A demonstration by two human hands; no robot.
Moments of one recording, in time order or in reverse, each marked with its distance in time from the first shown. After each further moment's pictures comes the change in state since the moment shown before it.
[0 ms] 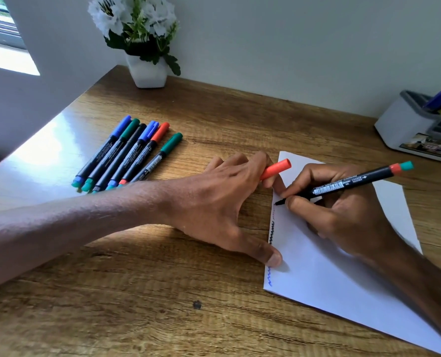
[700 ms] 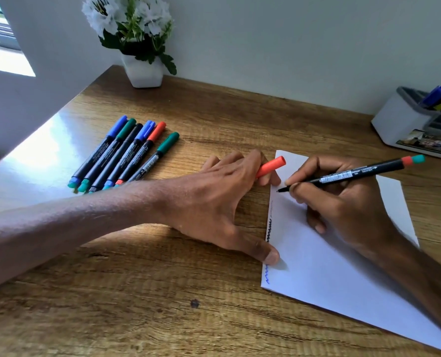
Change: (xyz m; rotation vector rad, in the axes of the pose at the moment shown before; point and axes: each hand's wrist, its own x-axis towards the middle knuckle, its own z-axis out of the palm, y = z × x) left_hand 0.000 -0.002 0.001 -0.020 -0.022 -0.015; right_hand 0.000 0.006 -0.004 0.135 0.116 0.113
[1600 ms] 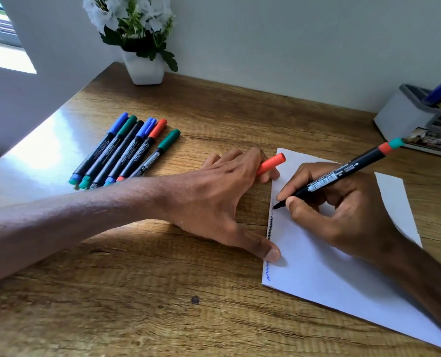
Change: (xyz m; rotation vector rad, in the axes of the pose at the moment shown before) left_hand -0.001 0.000 0.001 0.003 -0.002 -0.013; right_hand -0.007 -0.001 -0.002 -0.244 -0.151 -0.241
